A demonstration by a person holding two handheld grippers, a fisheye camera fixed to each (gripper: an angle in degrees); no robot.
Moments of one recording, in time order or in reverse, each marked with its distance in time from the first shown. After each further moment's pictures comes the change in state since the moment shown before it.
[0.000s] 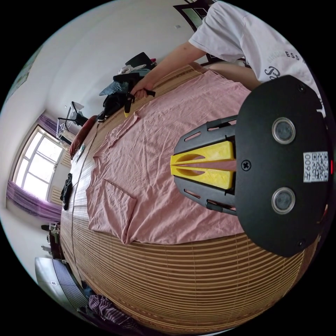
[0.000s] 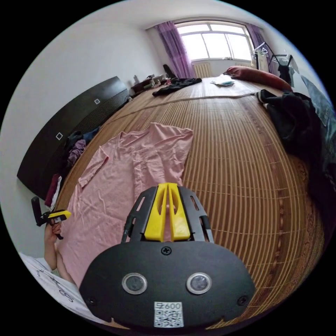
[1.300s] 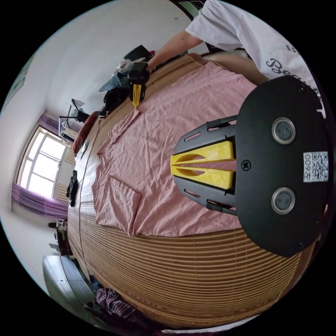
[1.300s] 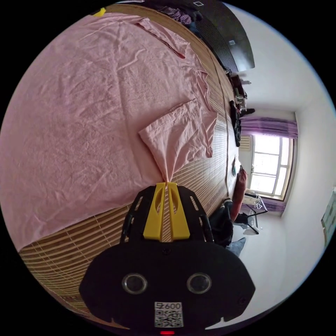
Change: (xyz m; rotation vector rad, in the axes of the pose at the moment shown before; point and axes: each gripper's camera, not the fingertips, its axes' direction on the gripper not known) left arm 0.011 0.013 -0.007 0.034 -0.101 0.035; right arm -0.043 0.467 0.417 -0.254 0.779 -1.258
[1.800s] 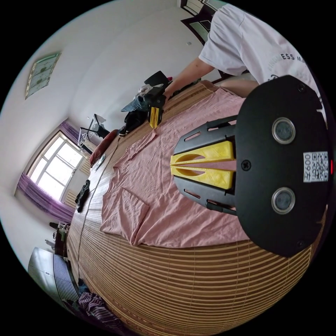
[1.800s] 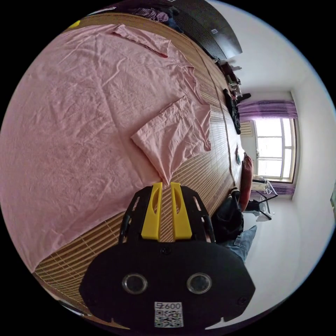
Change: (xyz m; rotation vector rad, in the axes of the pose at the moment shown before) left arm -0.037 0.009 -0.050 0.137 0.243 -0.091; right arm 0.011 -0.015 0.027 -0.045 -0.080 0.128
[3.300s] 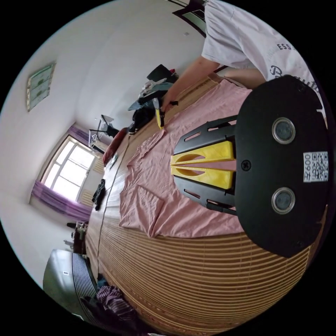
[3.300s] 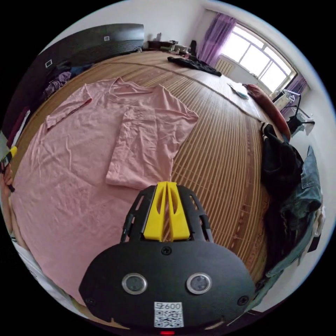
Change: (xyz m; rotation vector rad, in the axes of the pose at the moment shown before) left arm -0.009 0.006 0.004 0.120 -0.065 0.027; right arm 0.325 -0.079 -0.041 0.064 -0.374 0.745
